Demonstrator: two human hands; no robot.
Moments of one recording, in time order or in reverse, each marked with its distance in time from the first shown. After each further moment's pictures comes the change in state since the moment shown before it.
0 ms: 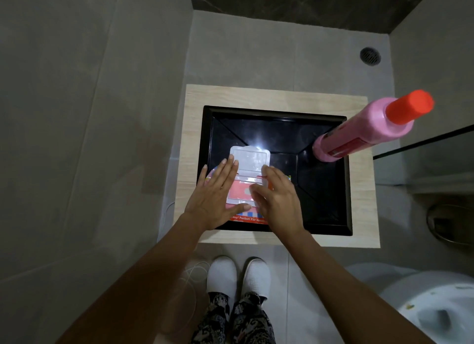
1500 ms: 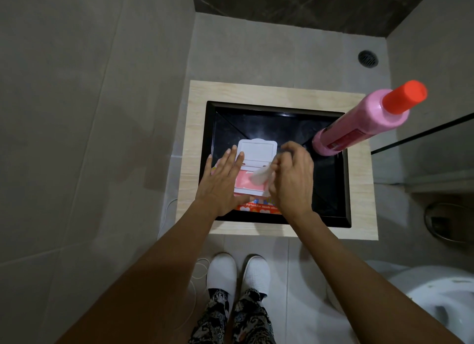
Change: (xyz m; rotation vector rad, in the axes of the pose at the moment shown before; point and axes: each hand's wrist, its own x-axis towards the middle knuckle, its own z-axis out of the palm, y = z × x) left_hand 0.007 0.015 -0.010 0.100 -0.050 -0.056; right_hand 0.016 -0.014 -0.033 -0.023 0.321 0.142
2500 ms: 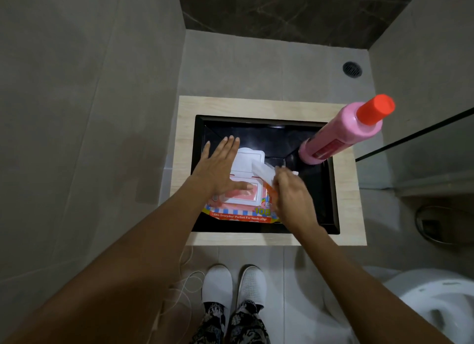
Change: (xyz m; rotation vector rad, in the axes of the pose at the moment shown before) left_hand 0.050 0.000 -0.052 0.005 -0.105 0.041; right_hand -0.016 0.042 -0.005 -0.007 -0.325 0.035
